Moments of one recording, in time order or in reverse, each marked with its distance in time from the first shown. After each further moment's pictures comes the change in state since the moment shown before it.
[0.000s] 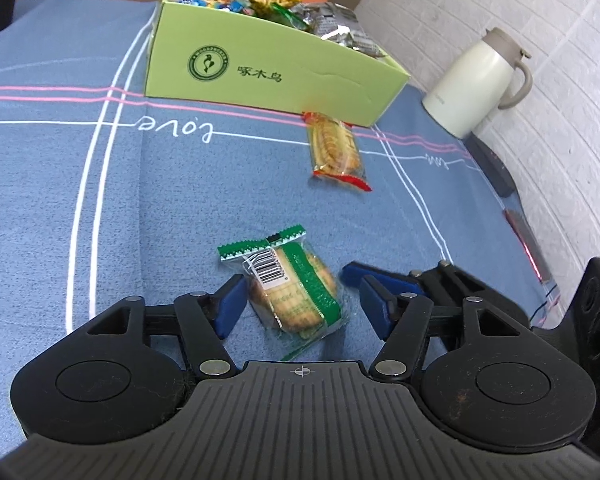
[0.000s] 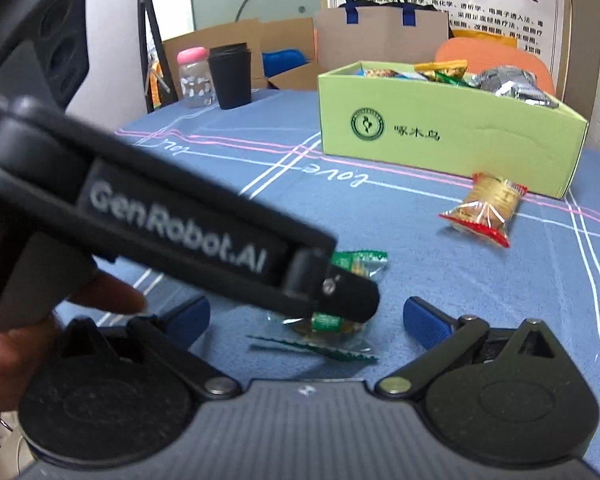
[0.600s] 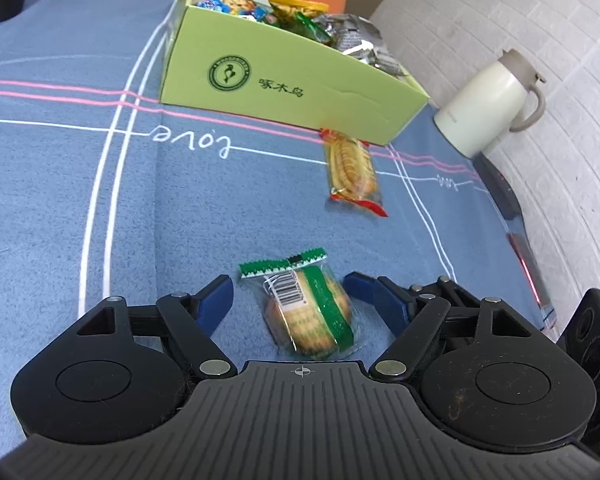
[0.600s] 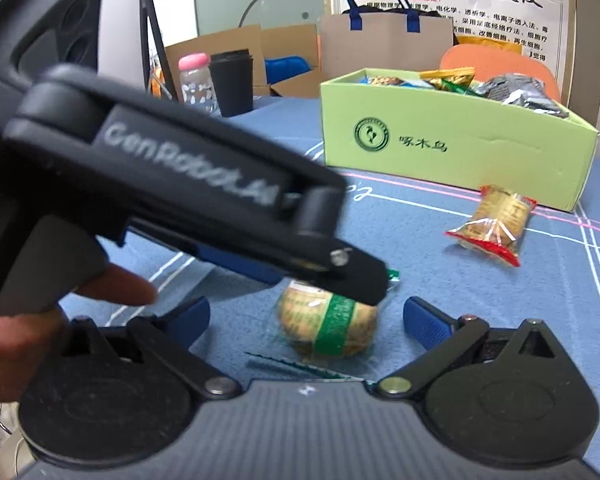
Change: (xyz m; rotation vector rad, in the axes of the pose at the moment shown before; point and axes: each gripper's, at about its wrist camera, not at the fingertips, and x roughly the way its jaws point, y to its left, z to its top) left arm 0.006 0.017 0.017 -0.059 -0.003 -0.010; right arm 0.011 -0.003 0.004 -0.006 -0.023 0.002
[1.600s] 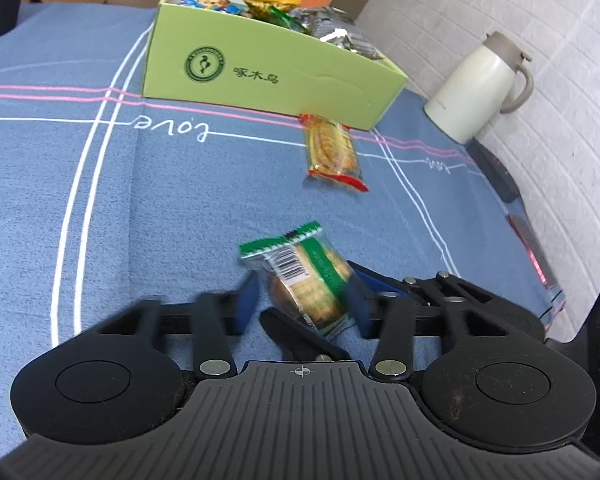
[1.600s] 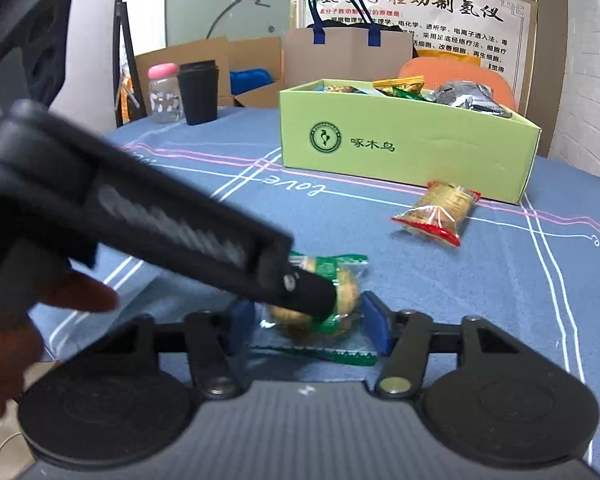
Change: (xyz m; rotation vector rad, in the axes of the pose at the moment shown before) left arm 0.001 -0.022 -0.027 0.070 -0.040 0.038; right arm -0.032 -0.008 -0.022 0.027 -0.039 -0.107
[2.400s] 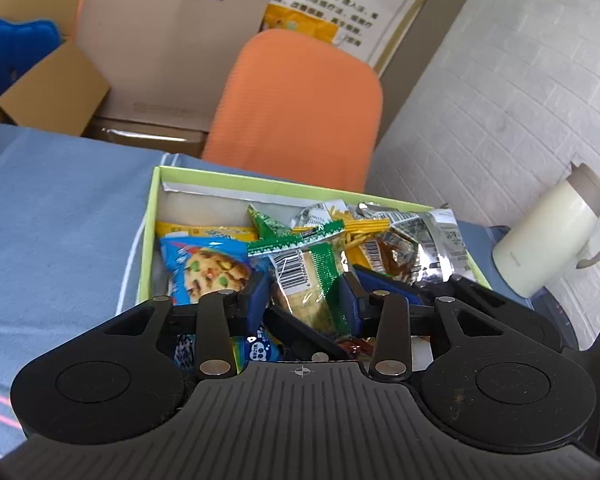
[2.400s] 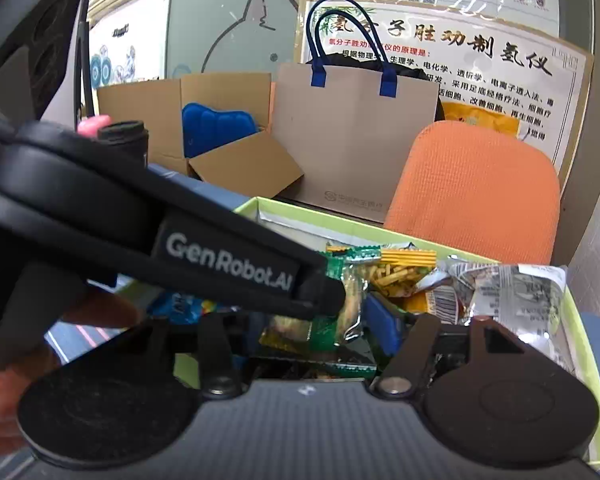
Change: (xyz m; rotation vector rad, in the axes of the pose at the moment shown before) left arm 0.079 0.051 0.223 -0.030 -0.164 0.069; right arm 0.156 -0.074 0.186 -0.139 -0.097 0.021
